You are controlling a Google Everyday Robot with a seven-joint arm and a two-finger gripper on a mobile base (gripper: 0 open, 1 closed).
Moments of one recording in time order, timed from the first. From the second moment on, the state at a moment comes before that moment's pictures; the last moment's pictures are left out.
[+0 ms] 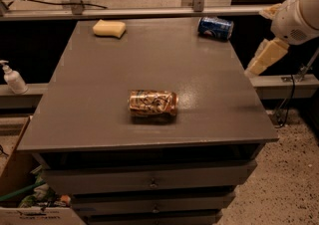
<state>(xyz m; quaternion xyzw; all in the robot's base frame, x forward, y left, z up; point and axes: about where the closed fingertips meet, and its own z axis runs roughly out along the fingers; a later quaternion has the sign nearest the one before) 0.614 -0.254 0.926 -0.57 0.75 -0.03 0.33</state>
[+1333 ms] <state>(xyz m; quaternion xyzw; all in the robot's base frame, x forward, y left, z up) 0.713 -0.229 0.903 -0.48 0.77 0.06 0.41</state>
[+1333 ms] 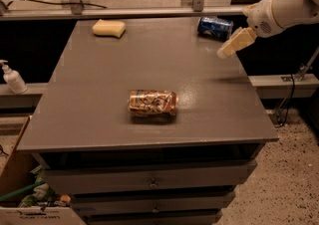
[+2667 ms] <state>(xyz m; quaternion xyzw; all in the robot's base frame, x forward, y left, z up) 0.787 -0.225 0.873 -0.40 0.78 0.06 0.47</state>
